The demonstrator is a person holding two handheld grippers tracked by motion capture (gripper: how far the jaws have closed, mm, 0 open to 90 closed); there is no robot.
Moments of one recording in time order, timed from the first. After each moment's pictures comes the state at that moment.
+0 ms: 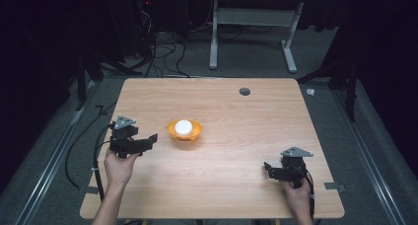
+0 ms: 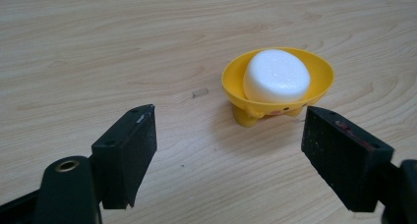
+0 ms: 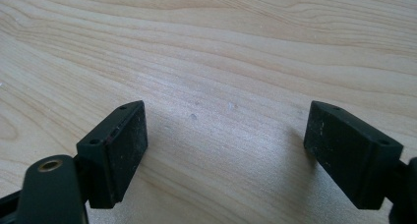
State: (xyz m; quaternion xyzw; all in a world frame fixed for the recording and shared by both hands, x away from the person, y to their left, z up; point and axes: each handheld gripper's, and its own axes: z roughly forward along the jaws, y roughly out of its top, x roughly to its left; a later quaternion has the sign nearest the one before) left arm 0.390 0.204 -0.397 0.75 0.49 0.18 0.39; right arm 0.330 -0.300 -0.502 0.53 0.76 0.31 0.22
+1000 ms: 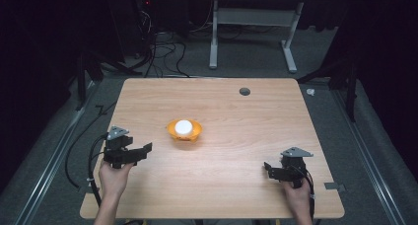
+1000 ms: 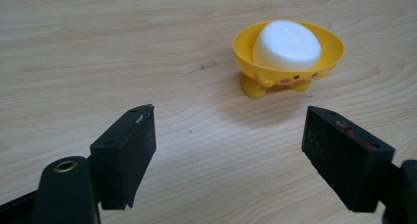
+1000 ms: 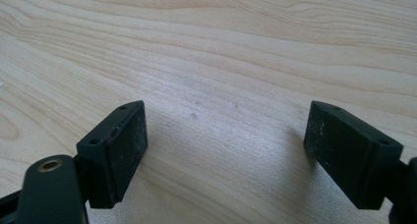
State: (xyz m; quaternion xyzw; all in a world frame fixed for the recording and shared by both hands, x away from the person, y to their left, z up) left arm 0.371 0.221 -0.415 0.75 0.51 0.17 0.39; right arm 0.330 -0.300 -0.502 0.53 0.76 0.31 0.22
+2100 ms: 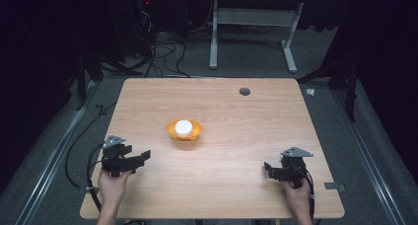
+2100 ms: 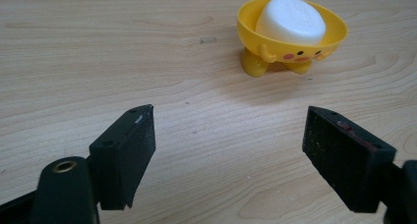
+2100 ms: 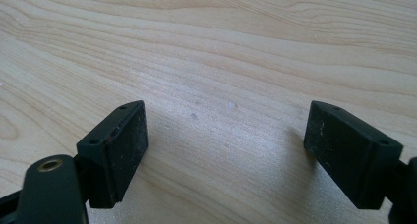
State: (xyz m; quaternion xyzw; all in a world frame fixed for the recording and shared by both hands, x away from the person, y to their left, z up) left arm 0.359 0.231 -0.437 0.73 0.53 0.14 0.41; right arm 0.330 -0.300 -0.502 0.53 0.76 0.31 0.22
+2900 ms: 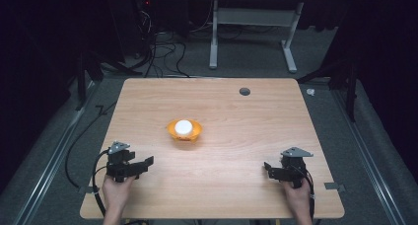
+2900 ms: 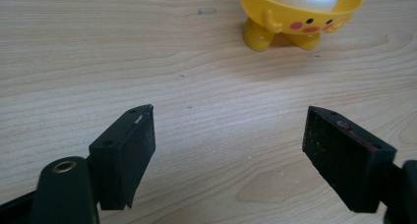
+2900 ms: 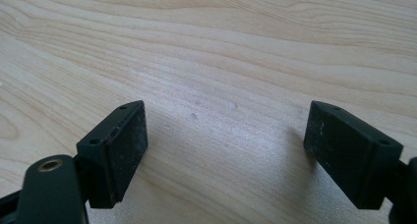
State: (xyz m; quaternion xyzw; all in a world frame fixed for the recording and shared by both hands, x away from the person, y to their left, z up) left arm 0.353 0.224 -0.460 0.74 0.54 0.13 0.39; right arm 0.330 -0.300 -0.502 0.53 0.76 0.31 0.22
